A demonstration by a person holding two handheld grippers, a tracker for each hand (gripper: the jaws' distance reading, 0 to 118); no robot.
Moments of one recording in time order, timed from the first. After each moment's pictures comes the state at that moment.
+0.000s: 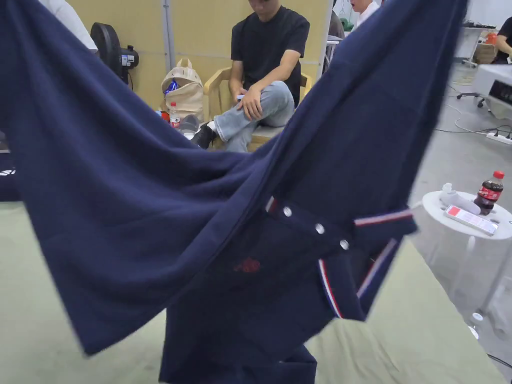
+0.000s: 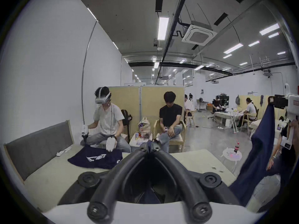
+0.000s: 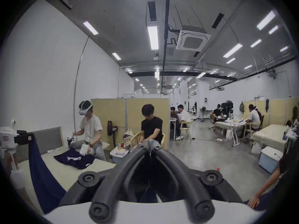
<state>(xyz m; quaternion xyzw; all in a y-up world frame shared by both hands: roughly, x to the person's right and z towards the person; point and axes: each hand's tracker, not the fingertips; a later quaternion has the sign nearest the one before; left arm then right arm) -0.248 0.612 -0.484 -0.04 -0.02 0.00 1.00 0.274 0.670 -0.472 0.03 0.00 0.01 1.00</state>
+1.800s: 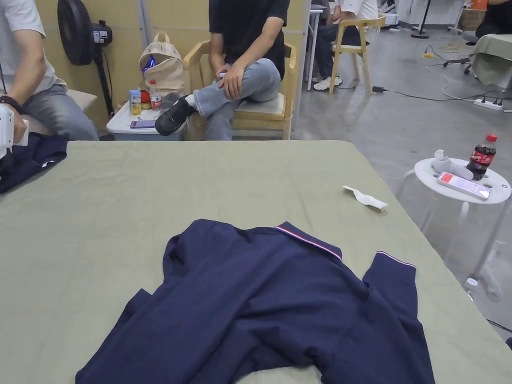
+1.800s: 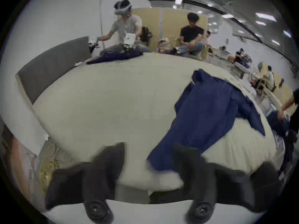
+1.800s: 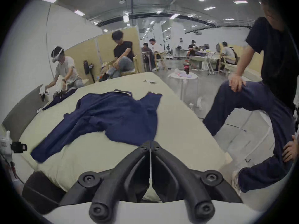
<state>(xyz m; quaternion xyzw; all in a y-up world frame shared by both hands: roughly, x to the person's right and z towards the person) -0.282 0.194 -0.221 -0.34 0.09 0.06 0.93 0.281 0.197 -0.179 -0.26 -0.09 -0.07 0.96</state>
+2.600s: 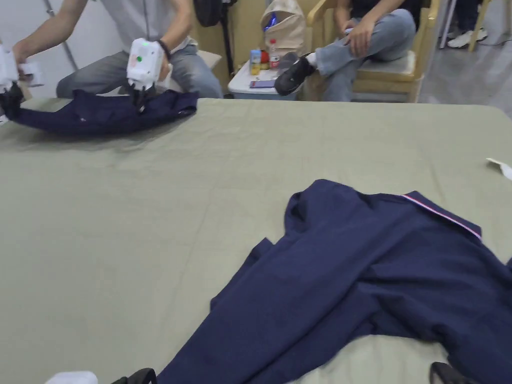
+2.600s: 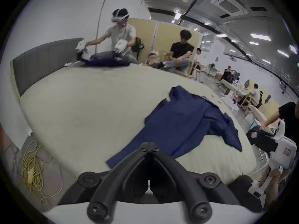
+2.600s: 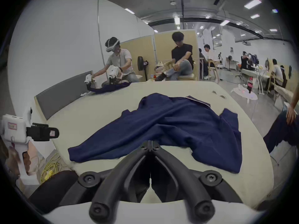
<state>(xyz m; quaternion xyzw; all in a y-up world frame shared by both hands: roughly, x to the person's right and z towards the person) -0.261 0.214 -0.207 -0.32 0.03 0.11 0.94 0.151 0.209 -0.239 -0.23 0.14 -0.04 0.96</state>
